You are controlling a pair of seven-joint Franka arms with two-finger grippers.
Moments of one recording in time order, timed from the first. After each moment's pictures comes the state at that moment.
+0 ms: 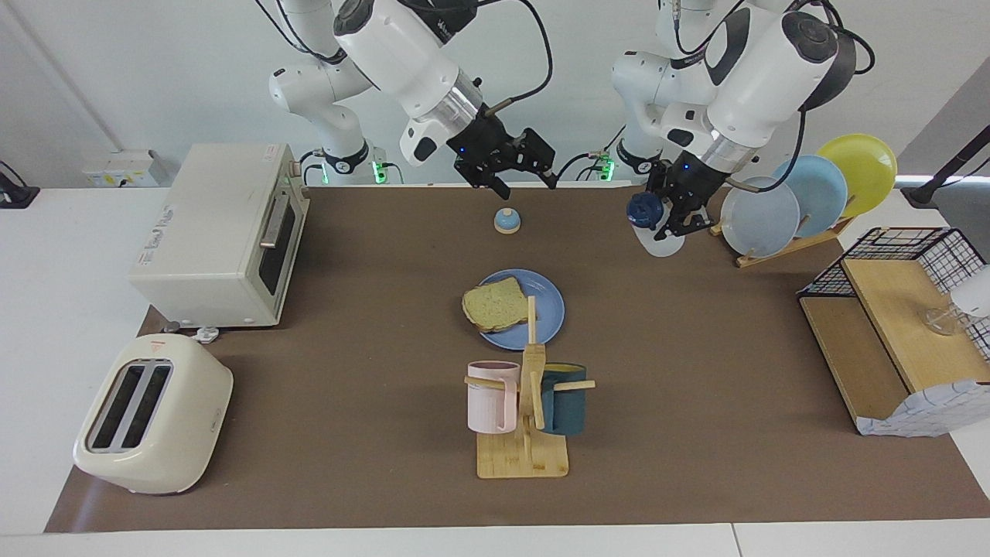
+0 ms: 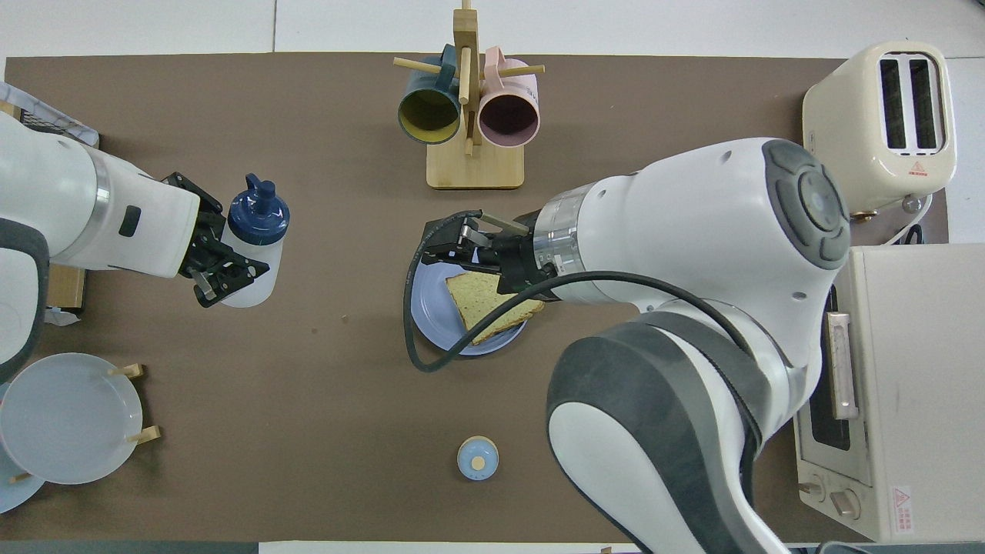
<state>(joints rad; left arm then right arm) -0.60 -0.06 0.28 -1.79 -0.20 1.73 1.05 0.54 0.07 -0.01 -1.62 0.63 2.06 0.76</state>
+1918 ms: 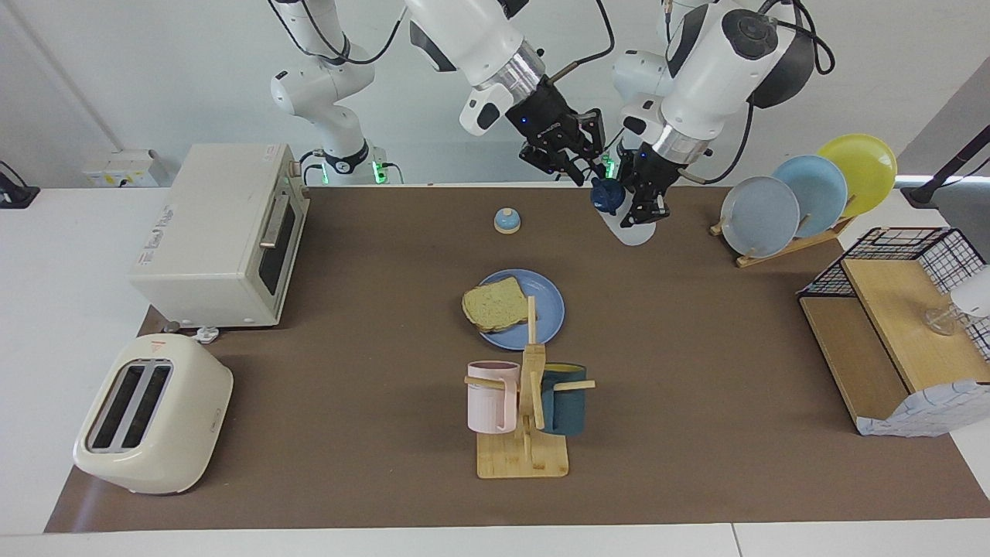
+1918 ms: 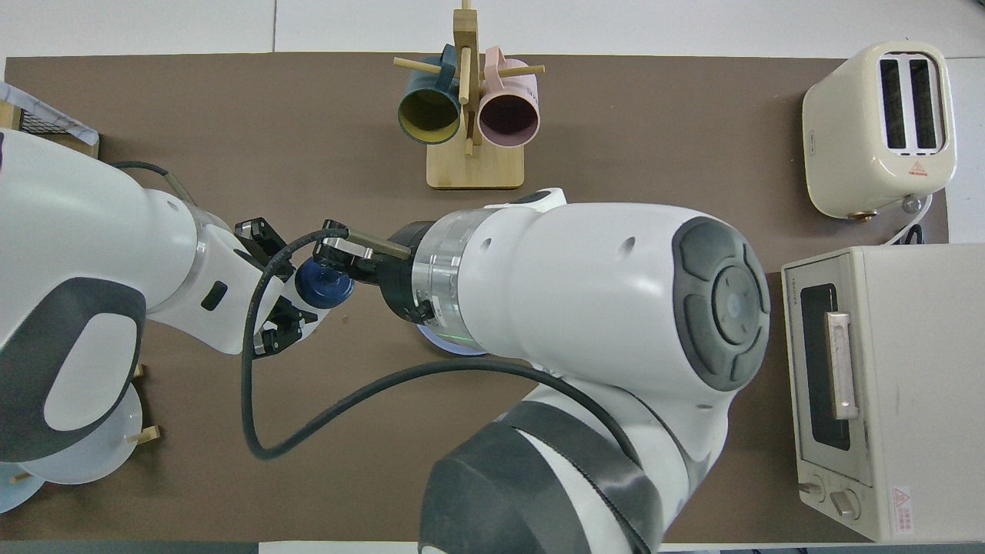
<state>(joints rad) -0.65 -0.09 0.25 -1.84 -0.18 1.73 1.07 0.68 0.14 0.00 -1.56 0.53 2.26 0.81</state>
